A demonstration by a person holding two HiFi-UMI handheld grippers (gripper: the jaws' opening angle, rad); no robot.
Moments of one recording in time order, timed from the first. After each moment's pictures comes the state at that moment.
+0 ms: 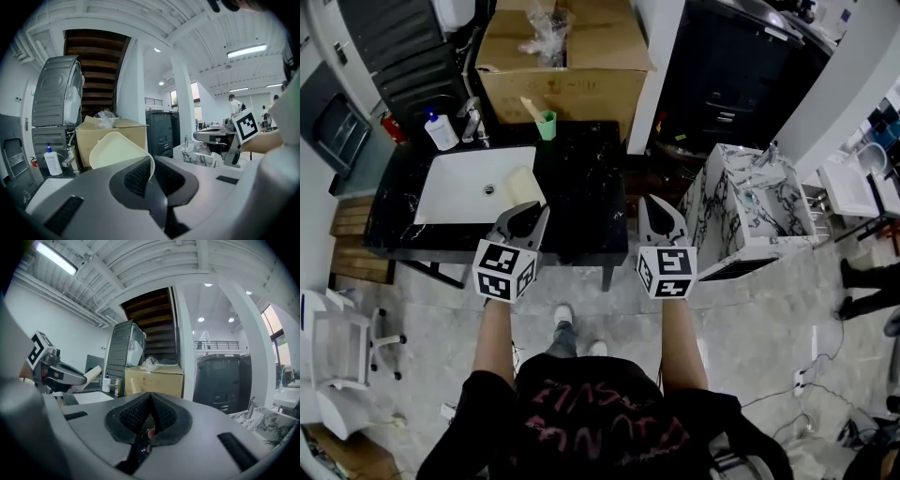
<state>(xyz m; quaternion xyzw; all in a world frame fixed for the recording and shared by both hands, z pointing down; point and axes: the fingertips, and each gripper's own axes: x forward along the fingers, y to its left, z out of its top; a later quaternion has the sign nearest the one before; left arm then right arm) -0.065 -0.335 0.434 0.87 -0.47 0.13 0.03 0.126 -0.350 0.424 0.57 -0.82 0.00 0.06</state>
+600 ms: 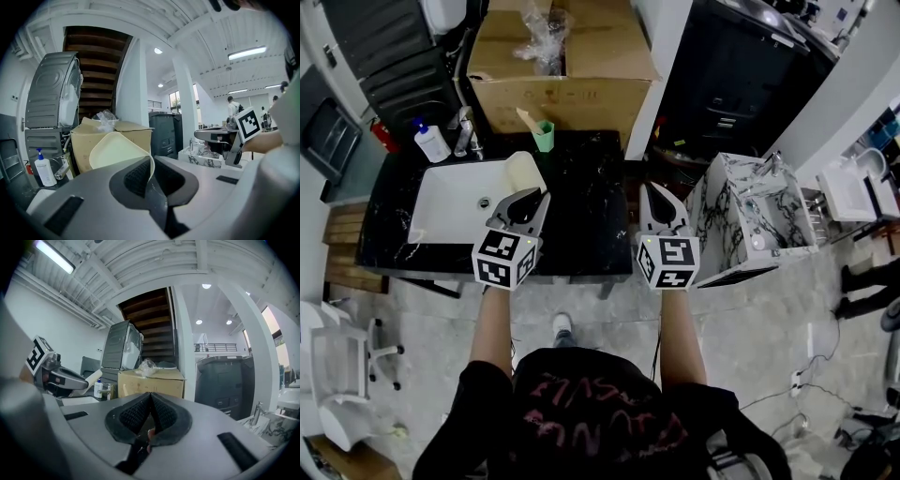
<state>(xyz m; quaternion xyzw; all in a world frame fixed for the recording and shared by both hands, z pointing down) -0.074 -0.426 0.424 0.88 -0.46 0.12 0.02 0.114 -0.431 0.405 0.58 -0.81 -0.01 0.05</state>
